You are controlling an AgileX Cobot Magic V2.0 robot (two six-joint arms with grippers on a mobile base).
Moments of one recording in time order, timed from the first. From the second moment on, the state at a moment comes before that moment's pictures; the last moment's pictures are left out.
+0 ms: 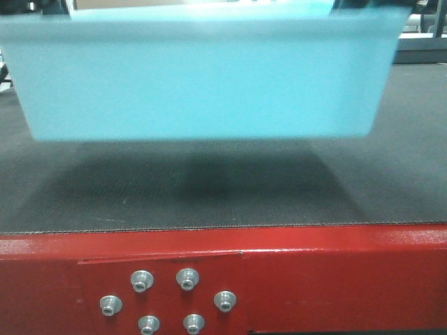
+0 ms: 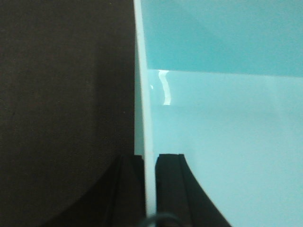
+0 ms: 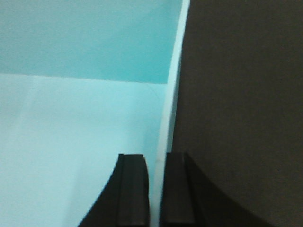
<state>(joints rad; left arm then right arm) -0.40 1.46 -1.09 0.43 0.46 -0.73 0.36 1.48 -1.05 -0.41 0.31 0.68</state>
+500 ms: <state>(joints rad) -0.39 1.57 -1.08 0.43 0.37 -0.73 0.35 1.64 -1.07 -0.40 0.33 0.68</state>
